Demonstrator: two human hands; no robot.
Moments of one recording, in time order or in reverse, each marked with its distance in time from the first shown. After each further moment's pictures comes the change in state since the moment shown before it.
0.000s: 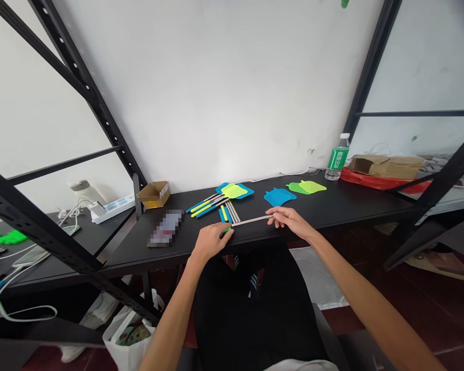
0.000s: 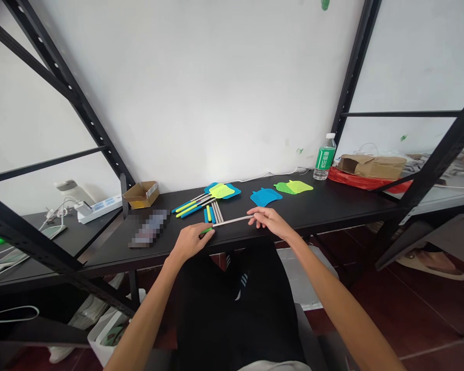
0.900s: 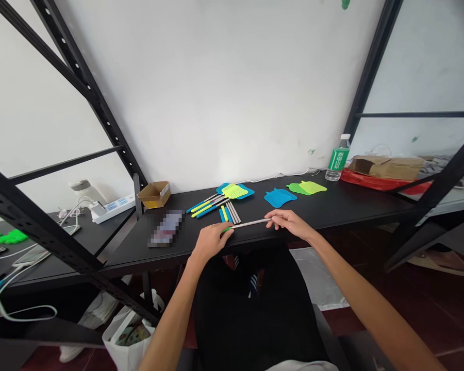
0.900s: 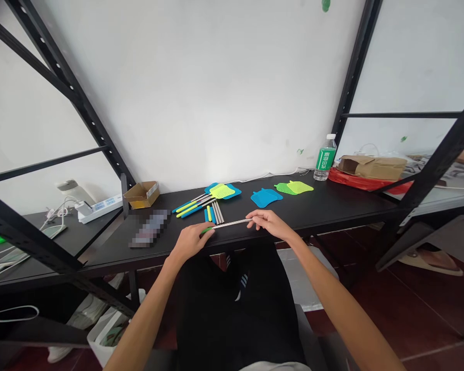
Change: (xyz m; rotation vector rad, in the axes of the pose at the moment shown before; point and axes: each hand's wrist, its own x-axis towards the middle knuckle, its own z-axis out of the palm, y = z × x) left_hand 0.001 -0.007 0.005 -0.050 0.069 0.070; right_hand -0.001 -0.004 0.000 -0.087 -0.086 0.009
